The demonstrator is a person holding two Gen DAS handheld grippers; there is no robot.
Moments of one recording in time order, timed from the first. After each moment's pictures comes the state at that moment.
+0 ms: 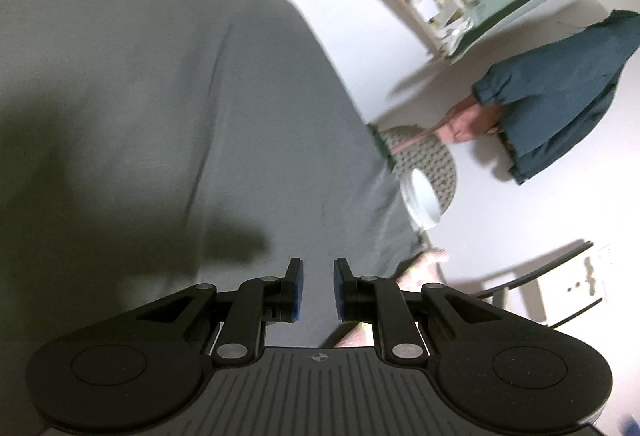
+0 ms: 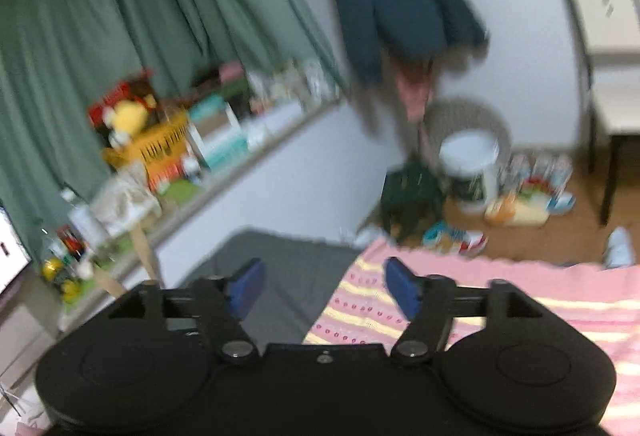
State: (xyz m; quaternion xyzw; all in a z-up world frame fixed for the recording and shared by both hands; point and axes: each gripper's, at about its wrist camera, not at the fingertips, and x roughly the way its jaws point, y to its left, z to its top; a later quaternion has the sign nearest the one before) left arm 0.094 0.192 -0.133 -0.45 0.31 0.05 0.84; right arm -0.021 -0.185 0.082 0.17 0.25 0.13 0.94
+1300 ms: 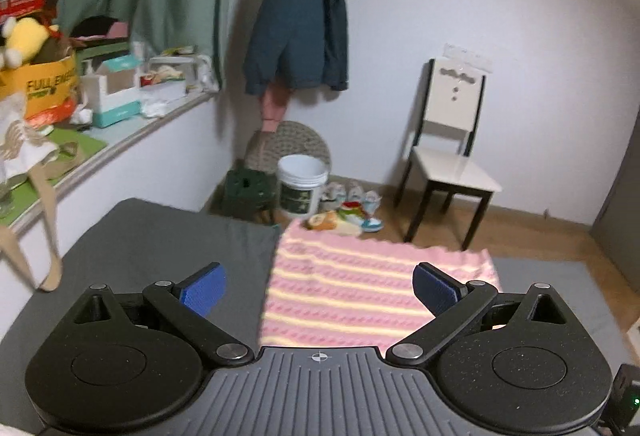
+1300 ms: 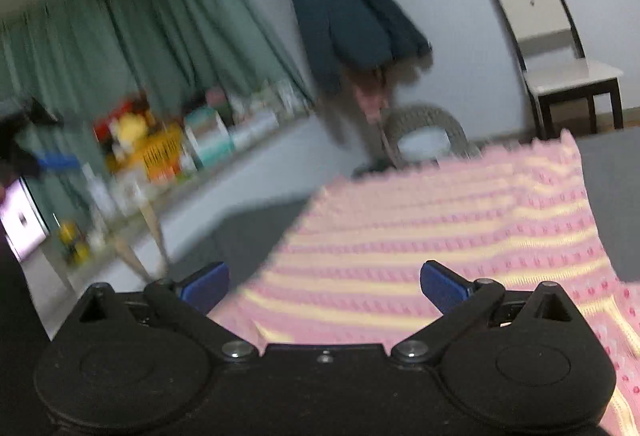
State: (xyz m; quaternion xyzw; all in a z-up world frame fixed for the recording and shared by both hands) left arm -0.094 0.130 0.159 -0.04 0.28 -0.16 0.95; right arm -0.229 -0.194 -0.030 0.23 0.18 0.09 0.95
